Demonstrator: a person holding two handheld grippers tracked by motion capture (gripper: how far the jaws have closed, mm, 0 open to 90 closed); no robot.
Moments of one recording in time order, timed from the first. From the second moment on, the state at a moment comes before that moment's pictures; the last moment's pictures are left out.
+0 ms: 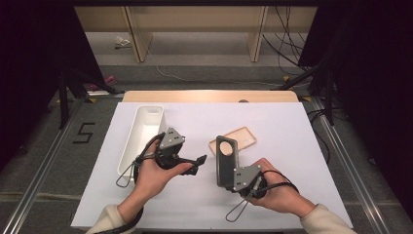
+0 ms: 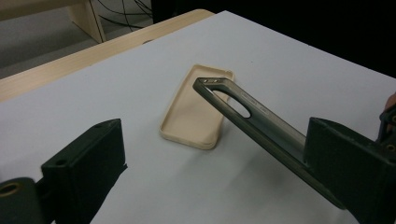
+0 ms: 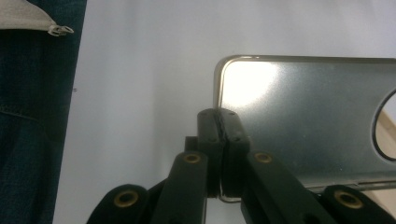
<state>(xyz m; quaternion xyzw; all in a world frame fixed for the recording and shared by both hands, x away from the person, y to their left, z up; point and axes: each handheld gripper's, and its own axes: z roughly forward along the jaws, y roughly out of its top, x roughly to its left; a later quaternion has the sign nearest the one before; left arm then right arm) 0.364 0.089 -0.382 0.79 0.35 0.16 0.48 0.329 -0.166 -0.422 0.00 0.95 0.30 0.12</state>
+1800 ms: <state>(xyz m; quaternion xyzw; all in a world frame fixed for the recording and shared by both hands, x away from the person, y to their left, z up) 0.436 0.028 -0.400 0.80 0.46 0.06 0.38 0.327 -0.160 -0.421 -0.01 0.94 0.30 0.14</state>
